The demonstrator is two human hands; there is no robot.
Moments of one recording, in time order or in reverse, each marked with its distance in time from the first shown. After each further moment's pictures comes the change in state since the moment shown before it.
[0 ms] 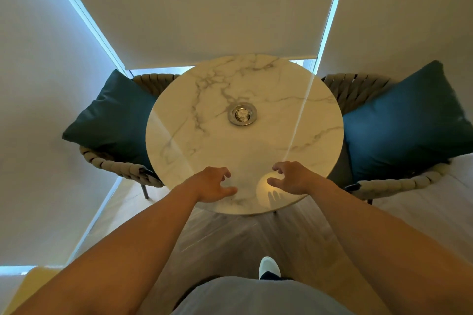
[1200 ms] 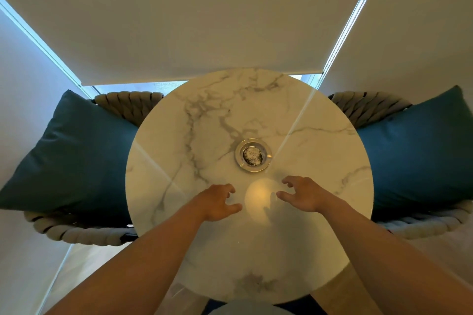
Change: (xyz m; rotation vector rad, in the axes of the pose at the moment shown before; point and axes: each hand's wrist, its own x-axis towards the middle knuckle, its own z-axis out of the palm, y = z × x) left_hand 0.193 -0.091 -0.094 -0.131 -0.098 0.093; right_hand 0.167 -0.036 -0.063 0.145 0.051 0.230
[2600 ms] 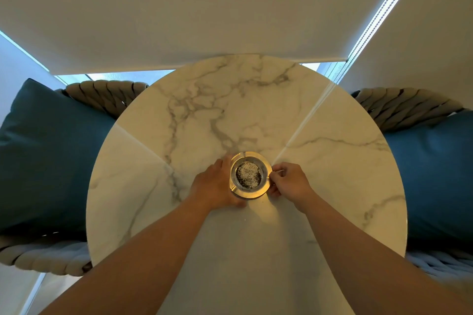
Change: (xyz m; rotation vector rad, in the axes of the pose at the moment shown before) left_hand 0.131 0.021 -0.023 0.113 0.260 -0.040; right_hand 0.153 -0.005 -0.002 0.715 0.182 0.171
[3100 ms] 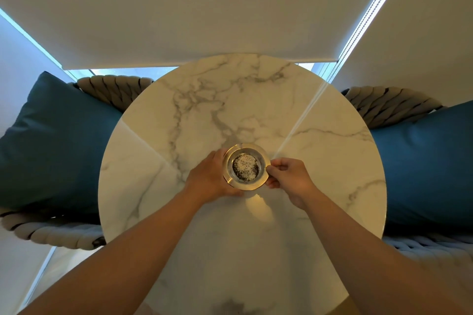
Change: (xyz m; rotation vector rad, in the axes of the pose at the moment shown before) left_hand -0.058 0.014 -0.018 -0.200 0.087 0.021; right_hand -0.067 -0.008 -0.017 0.289 -0.088 -0.039
